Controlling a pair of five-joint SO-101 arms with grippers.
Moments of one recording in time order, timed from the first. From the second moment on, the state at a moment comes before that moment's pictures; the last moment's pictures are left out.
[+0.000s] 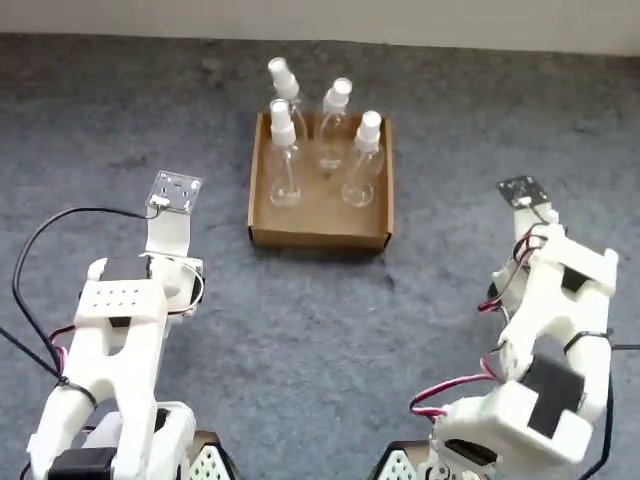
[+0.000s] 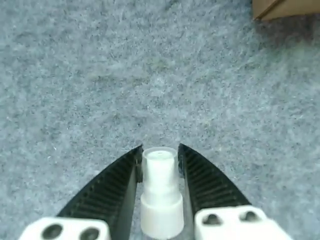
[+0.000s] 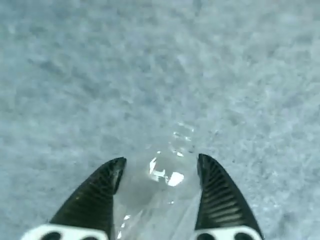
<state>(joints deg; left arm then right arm) -9.9 -31.3 56.3 54.5 -7.9 26.3 -0.9 28.4 57.3 46.5</state>
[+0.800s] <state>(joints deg) -9.9 -31.3 56.3 54.5 -7.9 26.4 1.3 25.0 63.1 27.7</state>
